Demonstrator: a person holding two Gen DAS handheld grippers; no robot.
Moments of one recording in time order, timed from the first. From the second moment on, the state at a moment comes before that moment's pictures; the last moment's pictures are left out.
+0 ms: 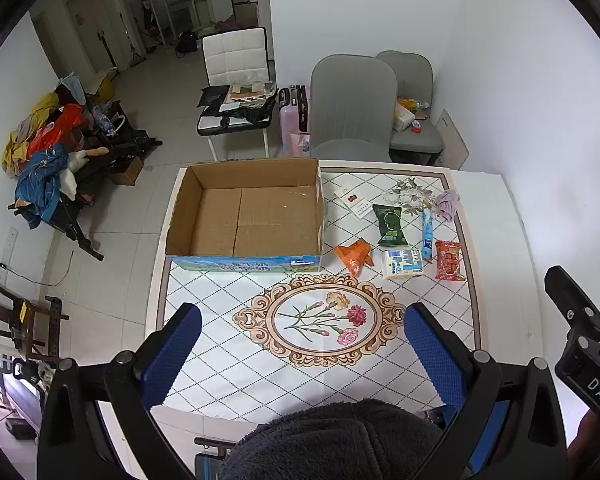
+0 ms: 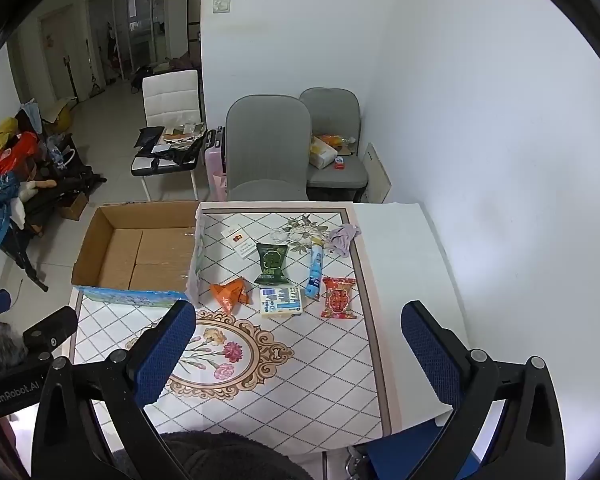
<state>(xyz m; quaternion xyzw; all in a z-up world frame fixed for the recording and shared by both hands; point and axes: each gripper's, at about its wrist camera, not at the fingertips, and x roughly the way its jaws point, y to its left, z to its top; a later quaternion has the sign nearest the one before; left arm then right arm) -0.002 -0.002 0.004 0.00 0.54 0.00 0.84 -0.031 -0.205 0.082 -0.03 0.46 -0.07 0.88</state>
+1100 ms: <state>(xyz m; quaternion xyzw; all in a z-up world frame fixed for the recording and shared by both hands) -0.010 0.002 0.014 0.00 0.51 0.01 0.86 -0.040 -0.206 0.087 -0.03 0.44 -0.07 0.89</state>
